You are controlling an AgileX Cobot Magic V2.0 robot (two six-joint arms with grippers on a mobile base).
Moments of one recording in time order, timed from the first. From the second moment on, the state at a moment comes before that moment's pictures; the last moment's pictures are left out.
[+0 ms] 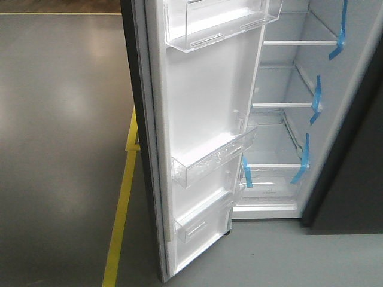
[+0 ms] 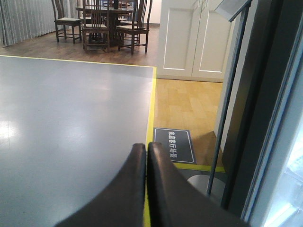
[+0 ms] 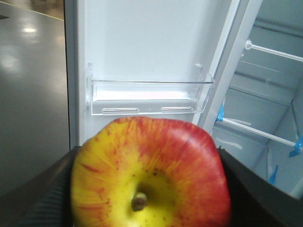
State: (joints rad) left arm 0.08 -0.01 0.03 0.16 0.18 -0.27; right arm -0.20 0.99 -1.62 0.63 1.07 -0.59
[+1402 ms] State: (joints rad) left arm 0.08 -0.01 0.03 0.16 0.18 -0.27; right arm -0.20 0.99 -1.62 0.63 1.07 -0.59
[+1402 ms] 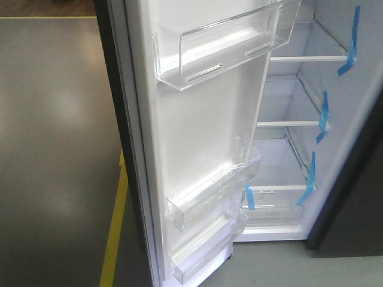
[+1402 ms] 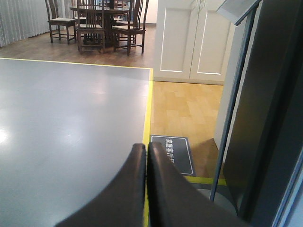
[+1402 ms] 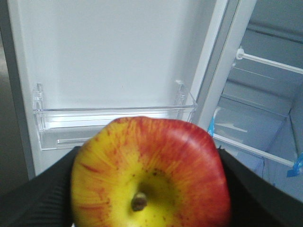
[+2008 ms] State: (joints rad) left arm 0.08 -0.01 0.03 0.16 0.18 -0.27; right arm -0.20 0.99 -1.62 0.63 1.07 -0.59
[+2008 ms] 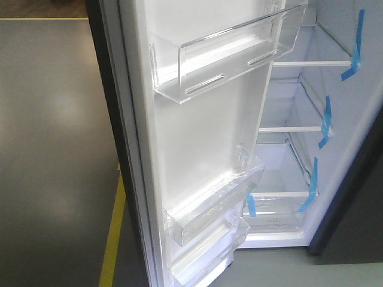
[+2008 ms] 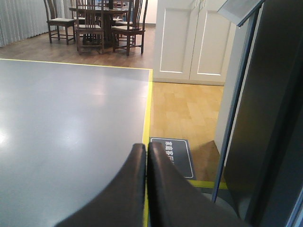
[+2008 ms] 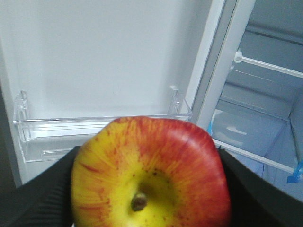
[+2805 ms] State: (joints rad) left arm 0.08 -0.01 0.03 0.16 0.18 -0.27; right arm -0.20 0.99 -1.62 0.63 1.07 -0.59
